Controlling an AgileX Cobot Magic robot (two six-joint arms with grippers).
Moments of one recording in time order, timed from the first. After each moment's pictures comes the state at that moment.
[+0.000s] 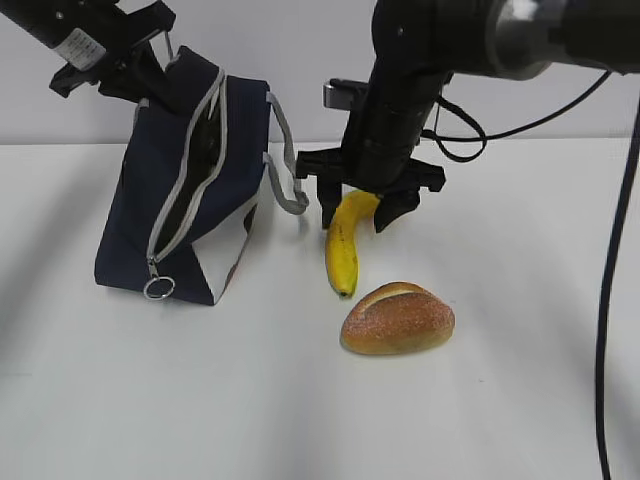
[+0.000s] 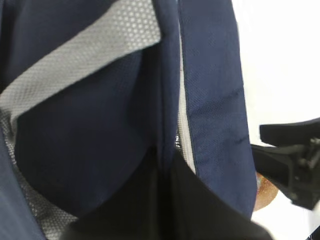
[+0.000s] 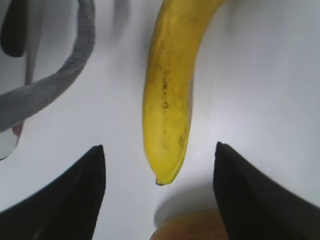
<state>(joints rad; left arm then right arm) -0.08 2.09 -2.01 -0.58 1.24 0.20 0.41 2.18 -1.87 0.09 1.06 0.30</state>
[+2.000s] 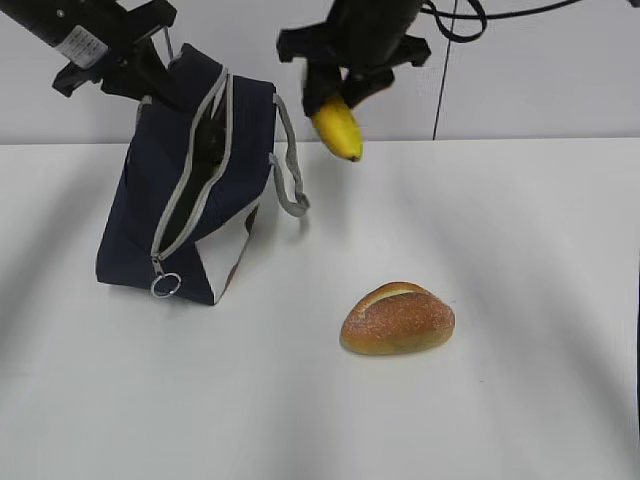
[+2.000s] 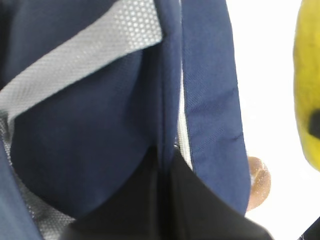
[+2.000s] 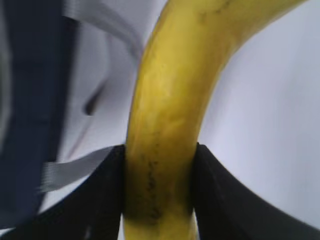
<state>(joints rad) -0.08 2.09 -2.01 -0.60 1.24 0.20 0.38 2.24 -2.30 0.10 1.24 0.04</state>
